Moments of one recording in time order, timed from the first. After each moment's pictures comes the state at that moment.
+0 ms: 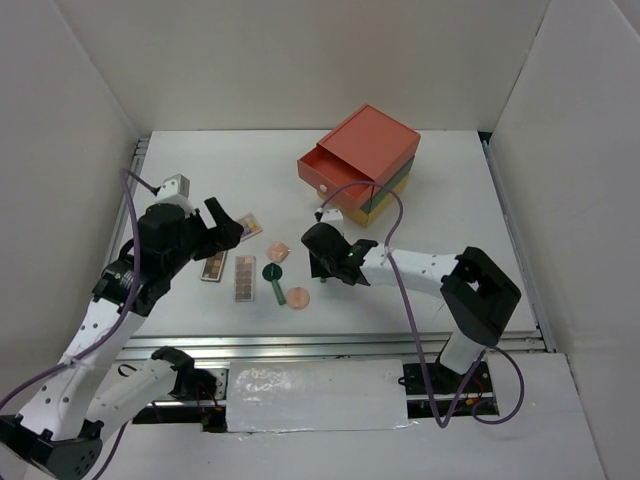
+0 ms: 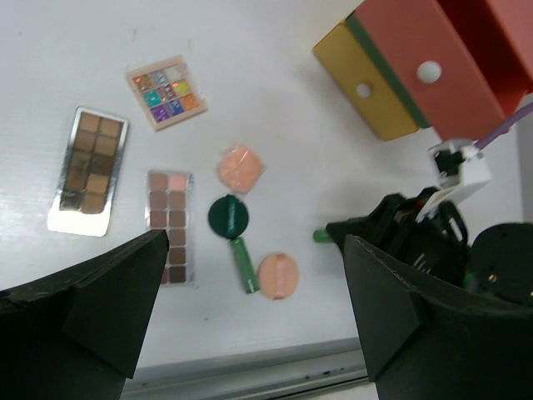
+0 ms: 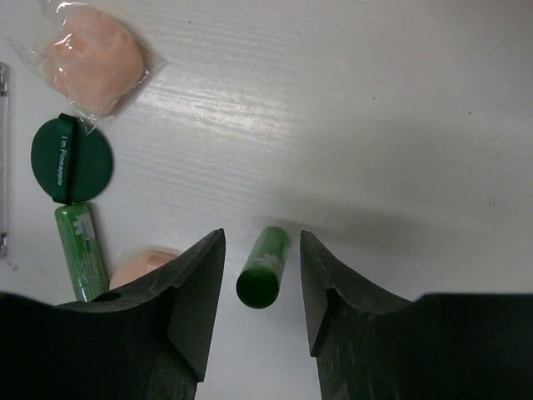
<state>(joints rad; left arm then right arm) -0.38 0.83 1.01 -0.65 -0.13 -0.62 0.90 1.64 1.01 -0.28 0.37 0.62</state>
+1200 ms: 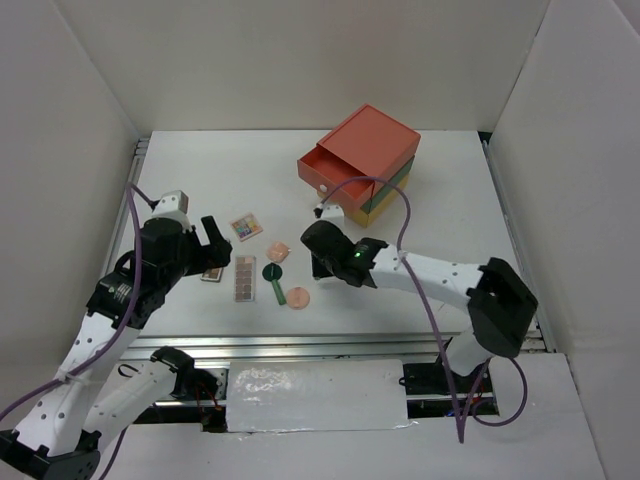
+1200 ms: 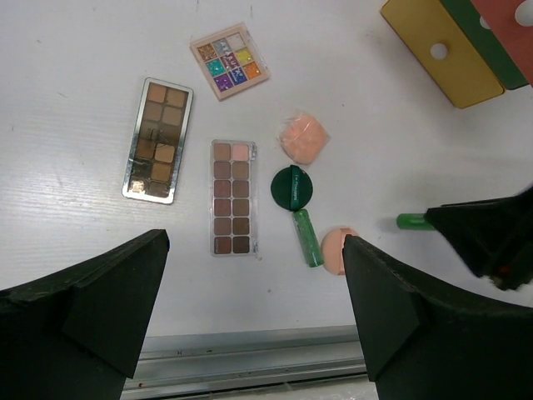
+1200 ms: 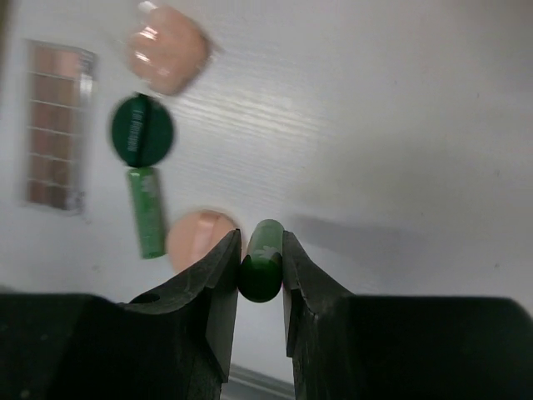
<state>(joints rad) -0.37 0.75 0.96 -0.78 -0.20 -0.50 0.95 1.57 1.06 -0.38 0.38 0.68</state>
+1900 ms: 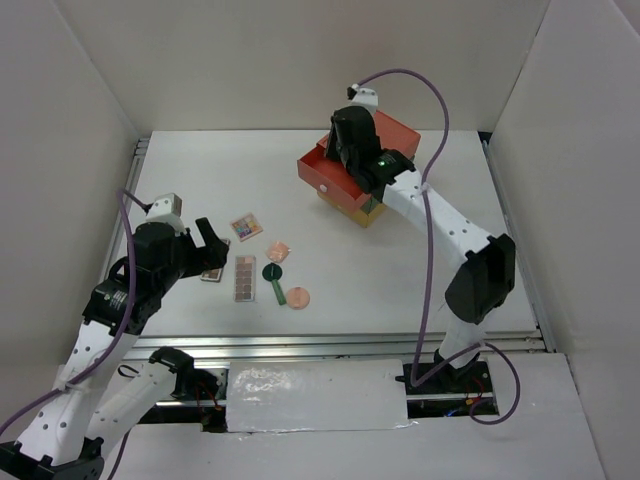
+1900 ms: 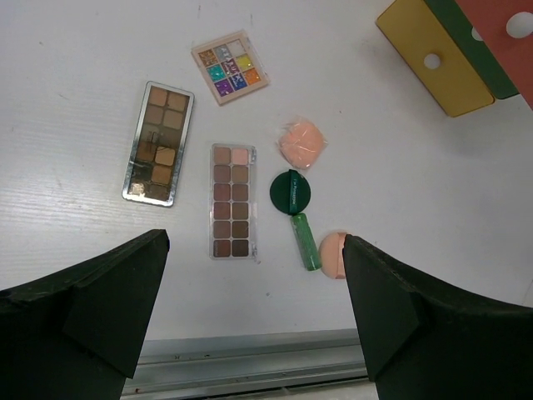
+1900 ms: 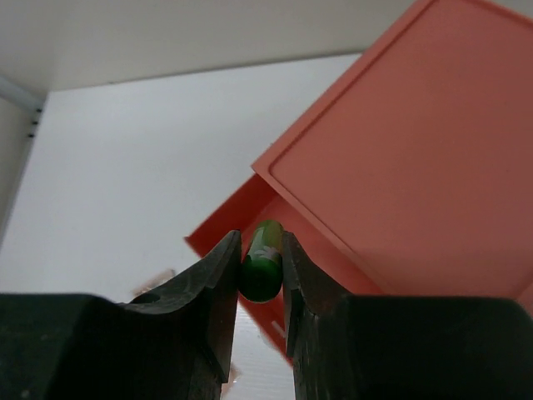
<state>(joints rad) -0.33 0.70 0.93 -0.77 -0.16 -0.50 0.61 1.73 1.76 -0.34 0.42 0.44</state>
